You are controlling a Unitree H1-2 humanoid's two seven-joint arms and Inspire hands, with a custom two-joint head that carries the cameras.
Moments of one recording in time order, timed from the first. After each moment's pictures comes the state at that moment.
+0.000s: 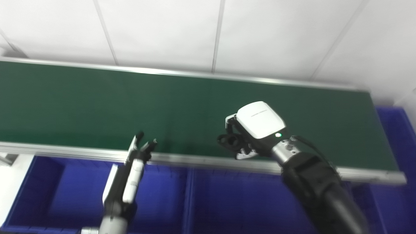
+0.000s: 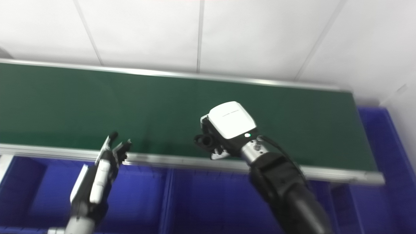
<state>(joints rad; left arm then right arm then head) 0.45 0.00 -0.20 -0.52 0.00 0.25 -0.04 0.01 -0.37 0.44 -0.57 -1.21 0.18 0.59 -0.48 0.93</state>
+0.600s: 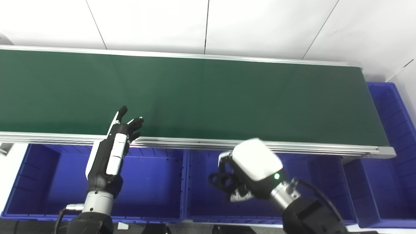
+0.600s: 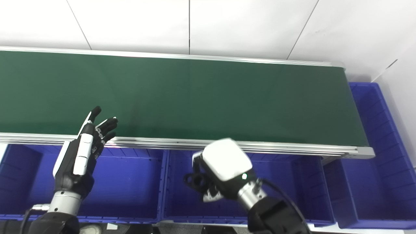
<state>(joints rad) 0.39 0.01 -0.16 -0.54 -0.01 0.33 -0.05 0.37 -0.28 0.48 -0.58 -1.27 0.07 0.48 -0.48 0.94</state>
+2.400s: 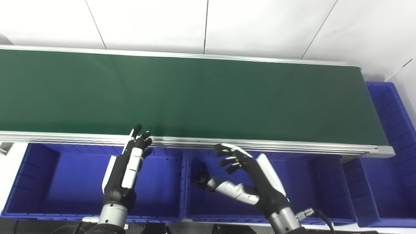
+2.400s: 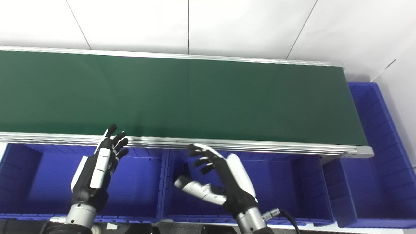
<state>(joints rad) 0.47 -0.01 -0.24 -0.47 0.04 0.30 -0.04 0.62 0.05 0.19 -0.50 -0.34 0.03 0.15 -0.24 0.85</state>
